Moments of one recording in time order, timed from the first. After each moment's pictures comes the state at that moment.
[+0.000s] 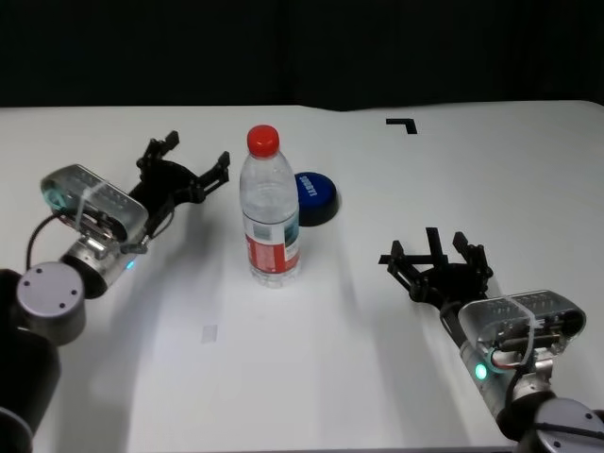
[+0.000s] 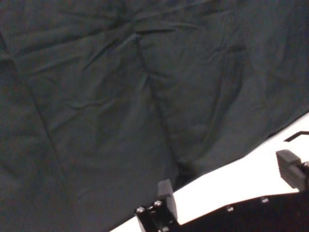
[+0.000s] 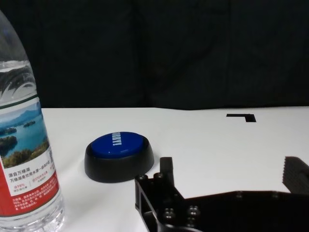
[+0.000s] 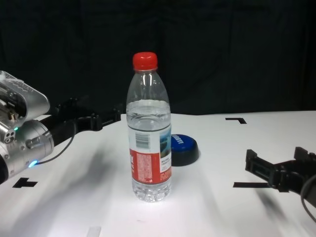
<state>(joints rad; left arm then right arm) -0.54 0.21 0.23 -0.86 0.04 -0.43 -0.31 -0.06 0.16 -0.26 -1.64 0.19 -0.04 -0.06</state>
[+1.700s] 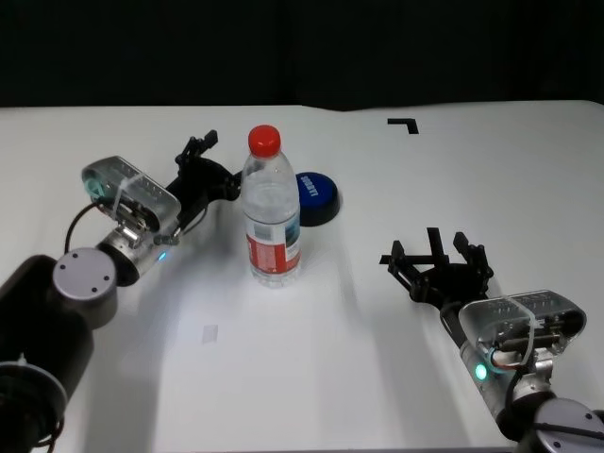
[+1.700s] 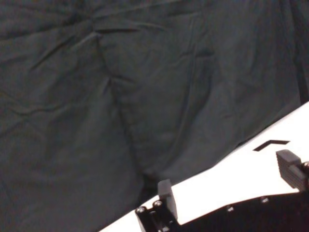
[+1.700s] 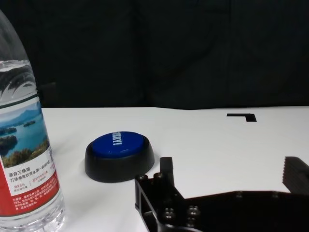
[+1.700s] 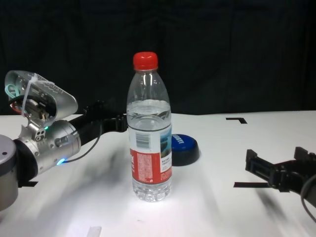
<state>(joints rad) -0.68 0.14 0.28 -0.61 0.03 -0.53 -0.36 -0.06 0.16 -0.26 -1.64 0.19 -0.04 -0.06</state>
